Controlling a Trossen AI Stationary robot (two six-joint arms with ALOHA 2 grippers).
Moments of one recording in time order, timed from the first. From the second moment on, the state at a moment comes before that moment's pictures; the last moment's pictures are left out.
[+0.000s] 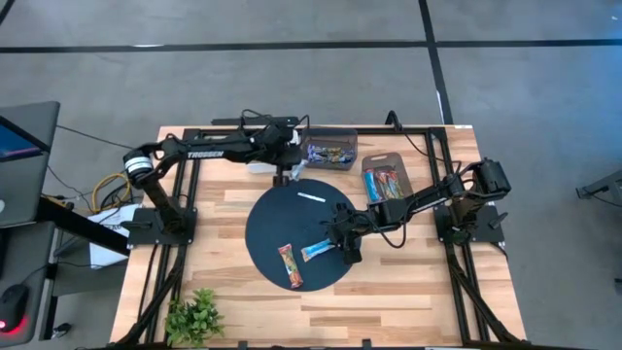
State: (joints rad) left arm 0.47 1.70 1.12 -0.28 0.06 0.61; right arm 0.15 1.73 0.84 0.06 0.00 -0.18
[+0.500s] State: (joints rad) left arm 0.42 1.42 1.12 -0.38 -0.19 0.58; right arm 0.15 1.73 0.84 0.06 0.00 -0.18
